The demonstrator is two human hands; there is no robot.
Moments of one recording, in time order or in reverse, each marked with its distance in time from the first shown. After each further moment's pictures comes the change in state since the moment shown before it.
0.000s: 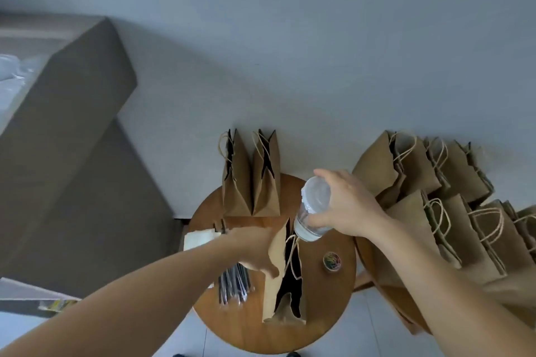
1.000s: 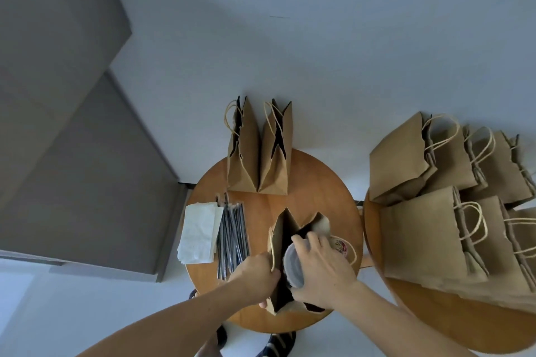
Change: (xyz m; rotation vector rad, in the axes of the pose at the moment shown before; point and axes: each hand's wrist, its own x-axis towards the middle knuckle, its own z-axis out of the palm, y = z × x) left_hand 0.007 0.011 0.095 -0.692 -0.046 -0.220; right_hand -0.017 0.036 0.154 -0.367 -0.379 -0.218
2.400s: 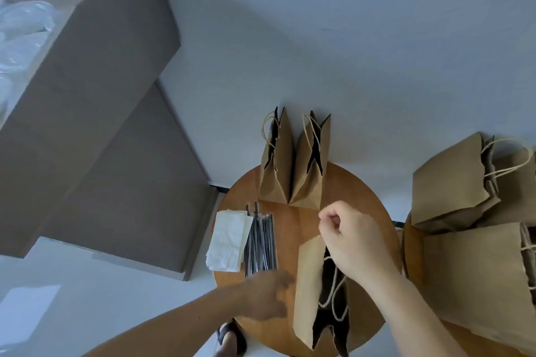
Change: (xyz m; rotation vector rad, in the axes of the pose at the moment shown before) left_hand 0.000 -0.035 -0.040 0.077 -0.163 0.130; right_hand 0.026 -0.024 -0.105 0.595 0.393 0.091
